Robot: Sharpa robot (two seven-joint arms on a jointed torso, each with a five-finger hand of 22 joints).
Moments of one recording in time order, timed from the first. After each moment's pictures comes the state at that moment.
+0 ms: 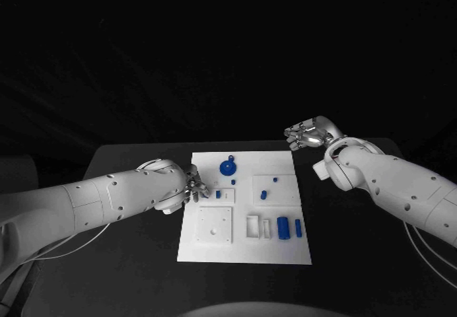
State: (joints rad) left arm 1.21 -0.56 -0.23 1.17 -1.00 -0.12 -0.49; left_hand 1.07 0.08 0.29 -0.21 0.32 1.20 0.08 0.09 0.57 1.49 -0.05 0.56 0.23 1.42 -0.13 1.21 0.49 0.02 1.32 -0.15 0.34 1.31; right arm 1.01 -0.64 0.27 1.10 -0.96 -0.37 0.02; right_hand 1.15 -0.09 0.42 0.02 0.41 1.06 0.12 0.07 0.07 1.26 0.06 0.14 0.07 1.31 0.04 0.15 0.27 0.08 1.26 0.02 0.15 0.08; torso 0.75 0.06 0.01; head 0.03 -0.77
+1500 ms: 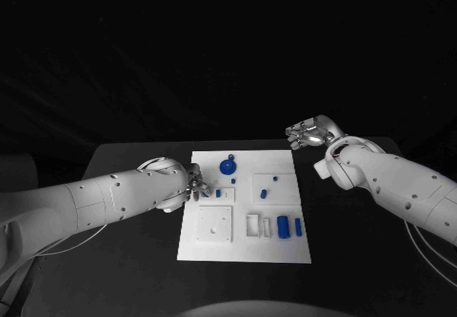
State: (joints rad) left arm 1.21 -0.55 -0.23 1.17 -1.07 -0.09 -0.49; left_hand 1.06 0.10 0.28 -0.18 0.30 1.20 0.08 0.10 0.58 1.49 -0.05 0.59 0.27 1.42 -0.13 1.25 0.54 0.02 1.32 -0.15 0.35 1.31; right arm 1.01 -0.64 0.27 1.10 -0.96 -0.37 0.02; right_hand 1.14 -0.09 0.43 0.01 0.43 1.06 0.12 0.07 0.07 1.26 0.06 0.14 0.07 1.31 0.04 0.15 0.27 0.08 1.26 0.02 0.15 0.08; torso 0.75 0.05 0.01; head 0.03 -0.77
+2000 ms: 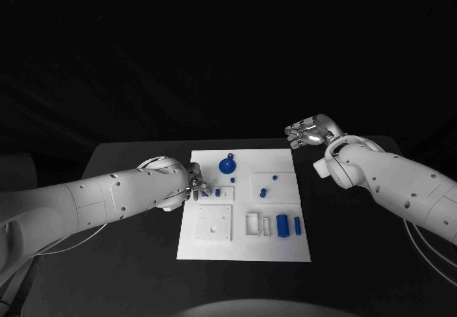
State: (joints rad) left arm 1.21 -0.55 -0.23 1.16 -1.08 -0.08 -0.48; left_hand 1.06 0.10 0.27 -0.18 0.29 1.20 0.08 0.11 0.58 1.49 -0.05 0.59 0.27 1.42 -0.13 1.25 0.54 0.02 1.32 -0.15 0.35 1.31; right arm 1.01 -0.64 0.27 1.09 -0.96 -0.37 0.02; right_hand 1.14 -0.09 0.43 0.01 0.44 1.06 0.12 0.07 0.07 1.26 0.06 0.14 0.07 1.31 0.04 0.15 0.27 0.08 1.26 0.02 0.15 0.08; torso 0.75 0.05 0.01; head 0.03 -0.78
